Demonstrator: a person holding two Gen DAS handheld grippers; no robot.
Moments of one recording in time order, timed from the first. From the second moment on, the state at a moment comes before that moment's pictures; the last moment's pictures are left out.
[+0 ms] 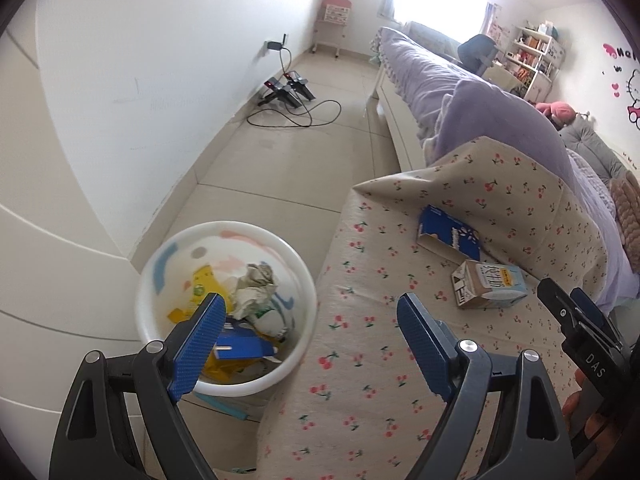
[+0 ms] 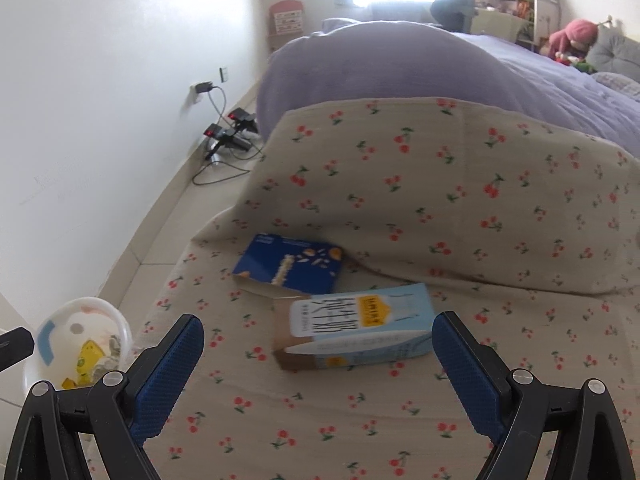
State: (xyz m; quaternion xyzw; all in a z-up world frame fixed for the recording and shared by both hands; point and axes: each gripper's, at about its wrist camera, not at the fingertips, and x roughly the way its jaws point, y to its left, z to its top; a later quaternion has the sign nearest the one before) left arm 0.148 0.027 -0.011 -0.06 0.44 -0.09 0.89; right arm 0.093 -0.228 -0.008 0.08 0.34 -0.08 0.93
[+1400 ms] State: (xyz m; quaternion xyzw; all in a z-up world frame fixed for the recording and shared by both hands) left arm 0.193 -0.007 -0.038 -0.05 0.46 -0.12 0.88; right arm 0.153 -0.267 -0.059 0.11 0.39 -0.16 0.90
